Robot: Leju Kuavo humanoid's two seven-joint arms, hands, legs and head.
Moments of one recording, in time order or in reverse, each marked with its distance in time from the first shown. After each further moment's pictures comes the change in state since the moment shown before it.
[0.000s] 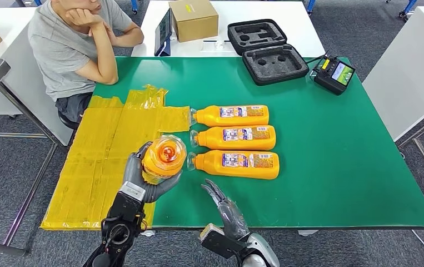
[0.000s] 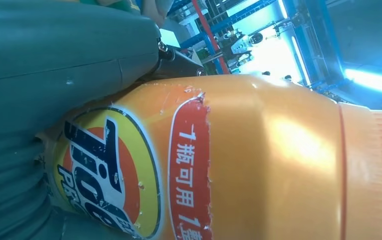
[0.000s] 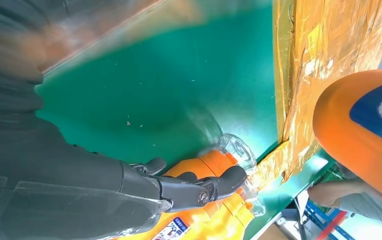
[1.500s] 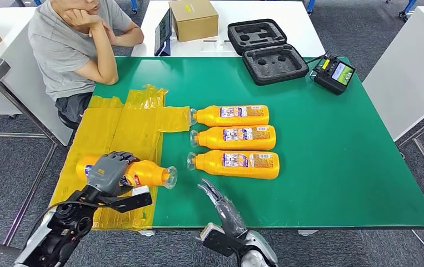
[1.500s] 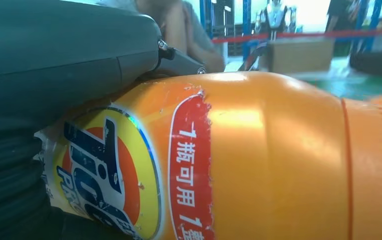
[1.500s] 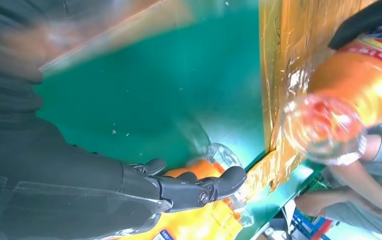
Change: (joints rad) left arm -0.117 0.365 0.001 0.122 -0.742 -0.180 0.364; right arm -0.060 0.005 0.018 0.095 -0.052 0.022 -0.074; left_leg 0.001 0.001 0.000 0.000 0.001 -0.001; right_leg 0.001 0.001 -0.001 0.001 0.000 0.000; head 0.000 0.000
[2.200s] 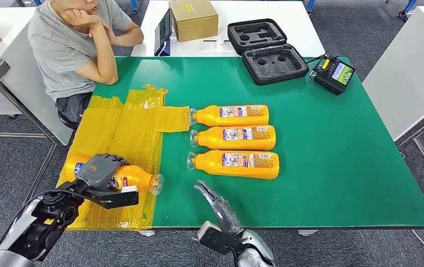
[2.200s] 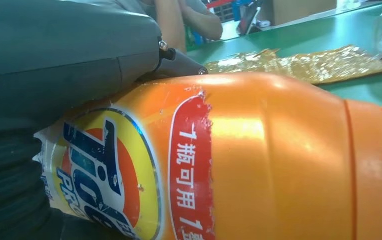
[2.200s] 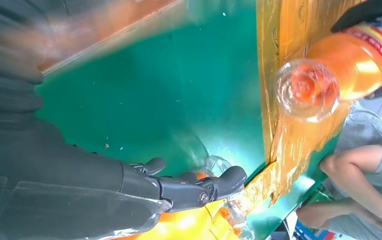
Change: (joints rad) left arm -0.099 0.101 -0.047 0.091 0.024 -0.170 -0.047; right arm -0.039 0.000 0.055 0.074 -0.061 -0.017 -0.004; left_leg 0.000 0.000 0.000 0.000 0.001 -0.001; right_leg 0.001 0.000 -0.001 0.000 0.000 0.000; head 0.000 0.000
